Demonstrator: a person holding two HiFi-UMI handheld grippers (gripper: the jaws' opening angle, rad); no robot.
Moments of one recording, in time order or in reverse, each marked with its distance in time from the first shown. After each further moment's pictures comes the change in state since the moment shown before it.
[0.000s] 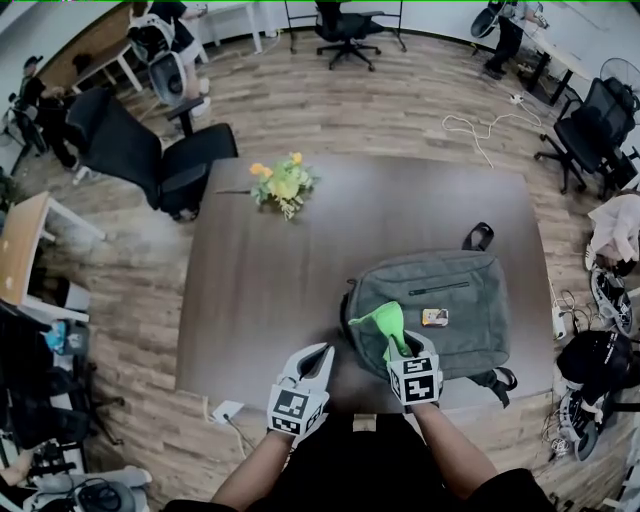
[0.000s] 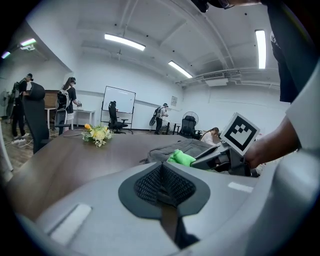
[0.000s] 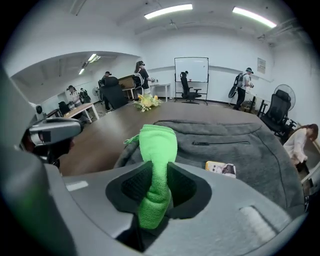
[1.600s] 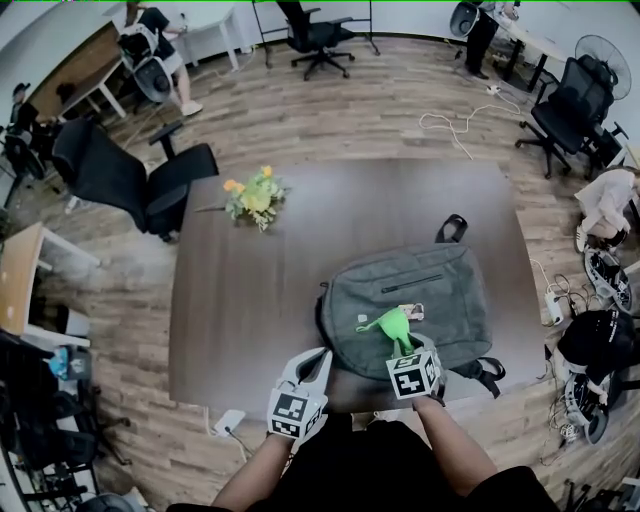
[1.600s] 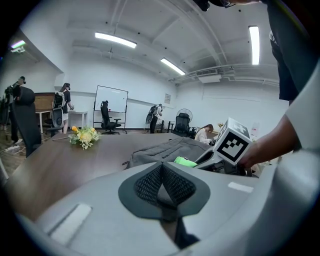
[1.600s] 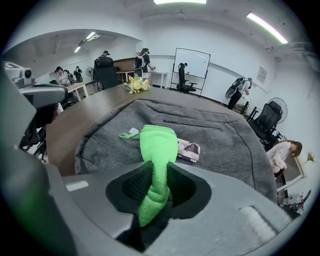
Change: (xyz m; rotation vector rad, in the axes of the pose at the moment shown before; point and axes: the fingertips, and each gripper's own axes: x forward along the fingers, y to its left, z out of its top) left arm 0.018 -0.048 0.002 0.056 0.041 -0.050; right arm -0.011 -0.064 -0.052 -0.096 0.133 -0.134
